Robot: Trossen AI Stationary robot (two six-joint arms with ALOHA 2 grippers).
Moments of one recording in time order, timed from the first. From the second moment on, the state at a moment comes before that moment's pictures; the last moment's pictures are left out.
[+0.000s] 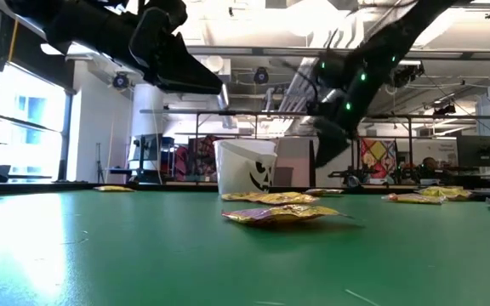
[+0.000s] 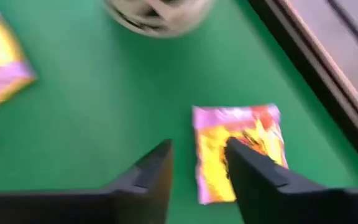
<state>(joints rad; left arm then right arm) -0.12 1.37 0.60 0.39 -0.30 0.01 -0.54 1.56 0.92 -0.31 0.09 -0.08</state>
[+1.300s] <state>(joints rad) -0.14 1.37 0.60 0.39 -0.27 0.01 -0.45 1.59 1.11 -0.35 0.12 -0.08</state>
